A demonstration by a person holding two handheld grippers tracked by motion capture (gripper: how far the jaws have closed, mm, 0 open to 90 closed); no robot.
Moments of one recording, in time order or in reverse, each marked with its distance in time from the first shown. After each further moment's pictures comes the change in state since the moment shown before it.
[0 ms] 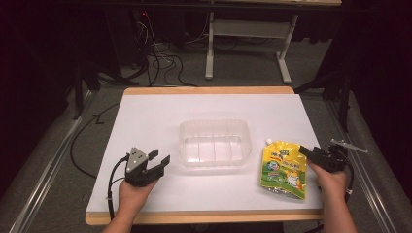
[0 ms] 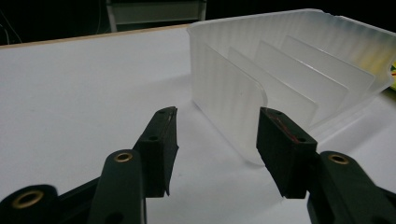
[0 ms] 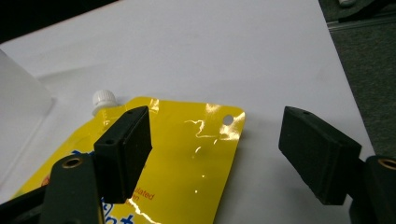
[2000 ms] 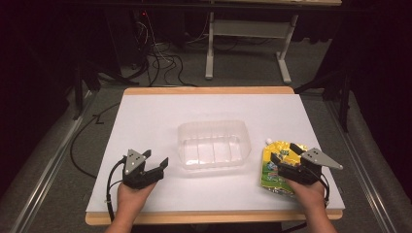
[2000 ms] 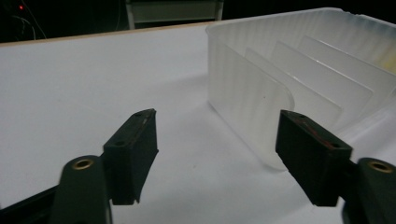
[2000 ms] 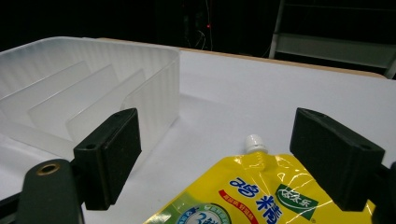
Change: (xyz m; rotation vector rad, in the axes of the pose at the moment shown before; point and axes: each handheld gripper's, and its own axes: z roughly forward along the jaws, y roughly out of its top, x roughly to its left) left arm -0.003 -0.003 -0.004 -0.003 0.067 -0.010; right arm 0.126 -0.026 -0.029 -0.225 0.126 -0.424
